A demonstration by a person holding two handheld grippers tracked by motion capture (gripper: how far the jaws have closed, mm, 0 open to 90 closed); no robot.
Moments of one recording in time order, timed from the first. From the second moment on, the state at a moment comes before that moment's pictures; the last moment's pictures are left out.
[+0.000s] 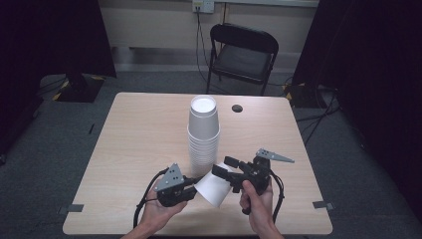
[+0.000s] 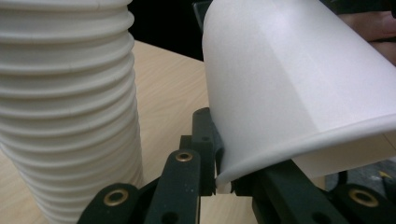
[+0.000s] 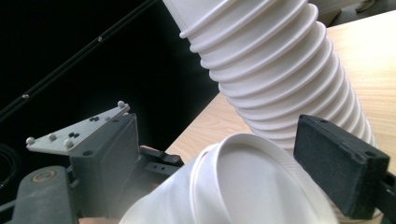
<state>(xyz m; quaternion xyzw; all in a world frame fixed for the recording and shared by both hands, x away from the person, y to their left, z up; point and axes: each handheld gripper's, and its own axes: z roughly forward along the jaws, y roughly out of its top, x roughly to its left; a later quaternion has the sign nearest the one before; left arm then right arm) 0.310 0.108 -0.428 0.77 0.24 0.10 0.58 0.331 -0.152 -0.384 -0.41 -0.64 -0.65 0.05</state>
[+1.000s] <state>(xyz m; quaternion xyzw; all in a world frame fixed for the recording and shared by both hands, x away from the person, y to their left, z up) 0.323 0.123 -0.432 0.84 0.27 0.02 0.47 0.318 -0.158 -0.383 -0.26 -0.80 -0.54 -0.02</state>
